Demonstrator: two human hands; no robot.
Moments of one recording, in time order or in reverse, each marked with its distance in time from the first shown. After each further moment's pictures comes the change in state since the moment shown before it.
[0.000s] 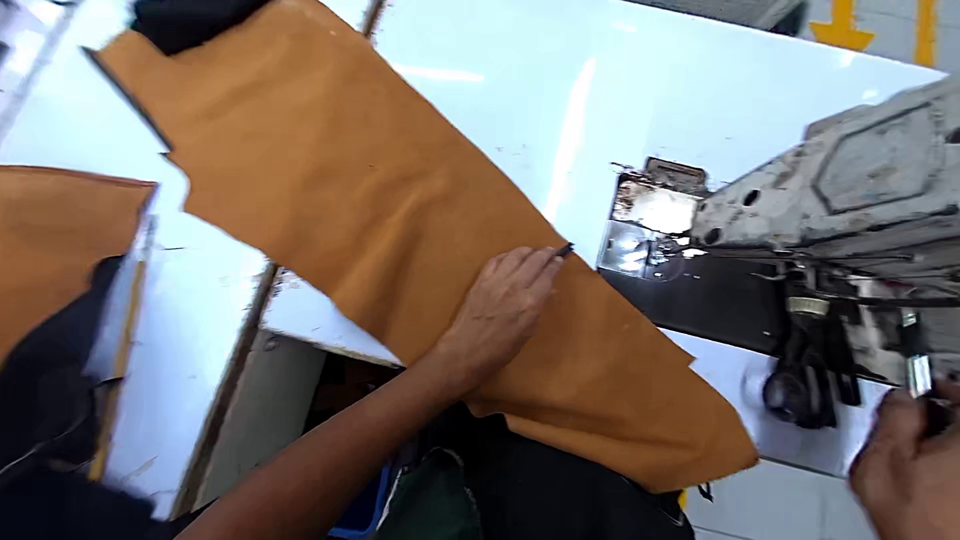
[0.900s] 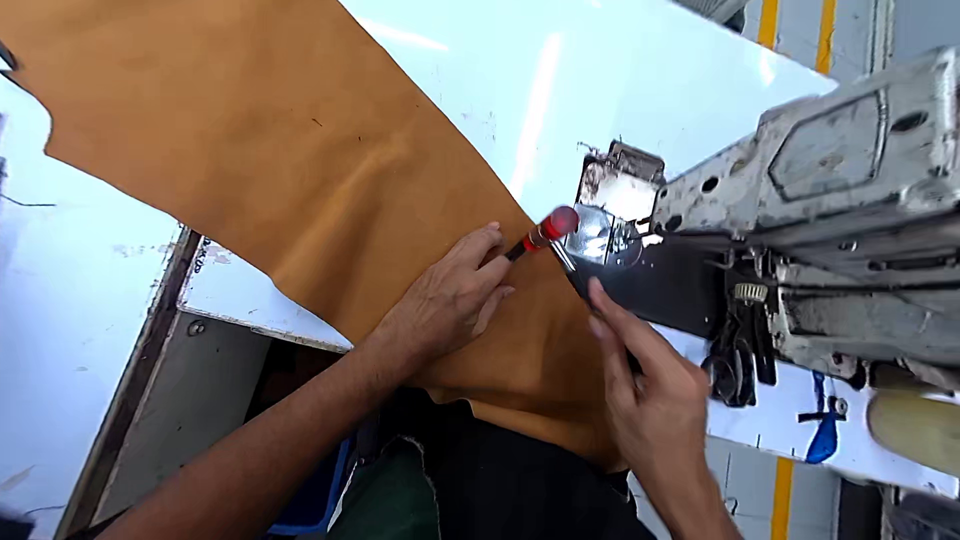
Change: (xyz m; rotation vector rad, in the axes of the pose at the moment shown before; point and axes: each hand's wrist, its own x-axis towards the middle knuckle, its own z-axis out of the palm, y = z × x) left_hand -0.015 -0.019 -0.009 -0.214 0.017 0.044; right_hand -0.046 -0.143 0.053 0.375 -0.001 -0.661
